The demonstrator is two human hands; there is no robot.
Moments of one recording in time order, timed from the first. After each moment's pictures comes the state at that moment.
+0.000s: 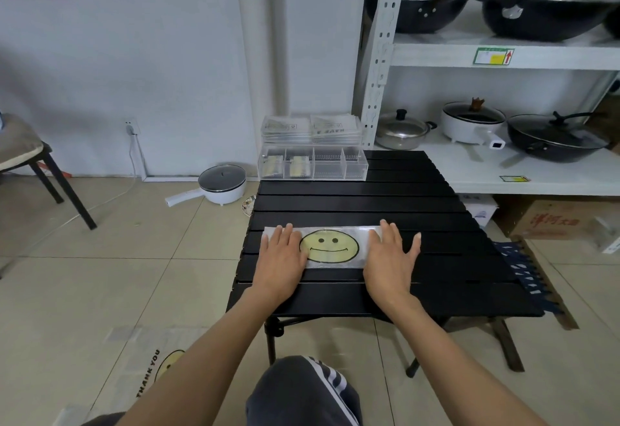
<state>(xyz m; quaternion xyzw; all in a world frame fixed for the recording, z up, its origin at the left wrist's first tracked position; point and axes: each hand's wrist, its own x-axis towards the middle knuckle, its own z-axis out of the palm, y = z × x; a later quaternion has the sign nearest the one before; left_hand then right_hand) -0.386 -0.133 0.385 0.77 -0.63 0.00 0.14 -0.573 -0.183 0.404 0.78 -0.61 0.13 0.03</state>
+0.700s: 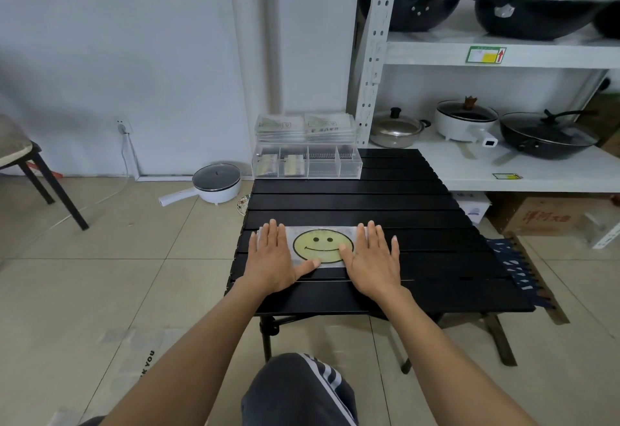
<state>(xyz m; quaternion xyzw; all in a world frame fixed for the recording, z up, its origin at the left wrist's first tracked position) -0.378 -0.134 0.394 0.80 -0.60 -0.10 0.02 -0.567 -0.196 0.389 0.80 -0.59 0.05 -0.09</state>
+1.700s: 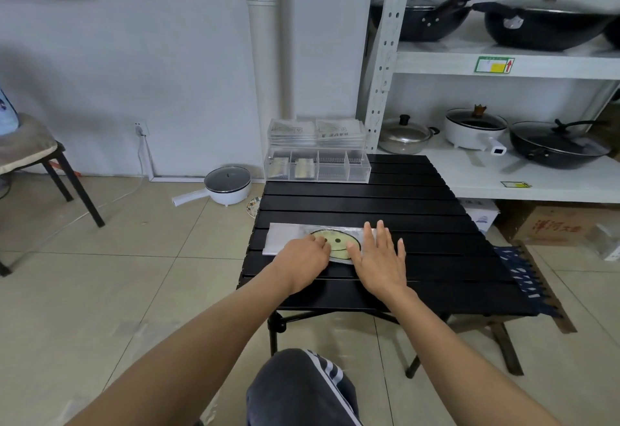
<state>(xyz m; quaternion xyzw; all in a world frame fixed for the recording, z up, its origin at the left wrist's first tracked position) -0.408 -0.129 0.424 0.61 -0.78 0.11 -0.07 -0.570 -0.194 0.391 0.80 -0.58 0.10 -0.11</state>
